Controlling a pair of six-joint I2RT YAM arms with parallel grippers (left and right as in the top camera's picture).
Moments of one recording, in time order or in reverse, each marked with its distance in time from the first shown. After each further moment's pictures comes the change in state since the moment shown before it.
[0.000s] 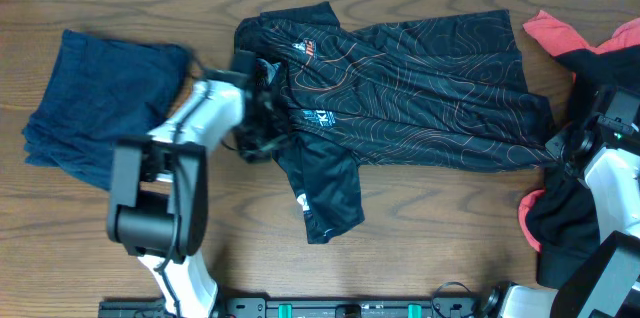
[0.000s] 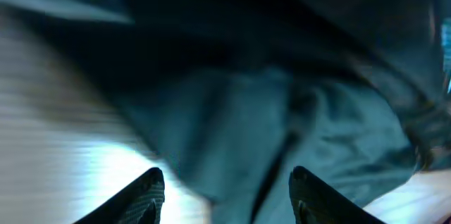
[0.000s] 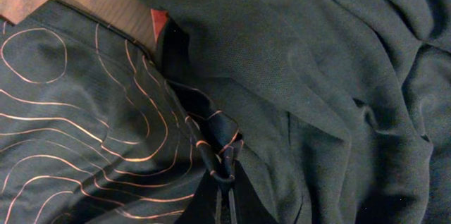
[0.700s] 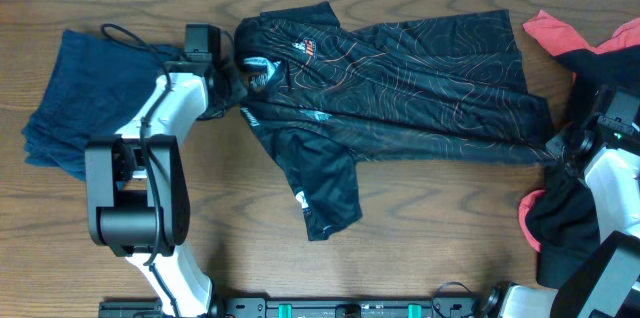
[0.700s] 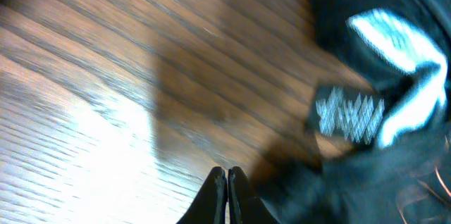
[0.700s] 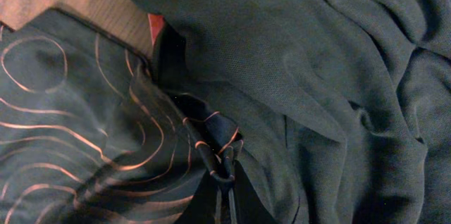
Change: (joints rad) left arm 0.187 0.010 0.056 0.335 -0.334 -0.029; right arm 0.000 0.000 0.000 0.004 0.011 0.000
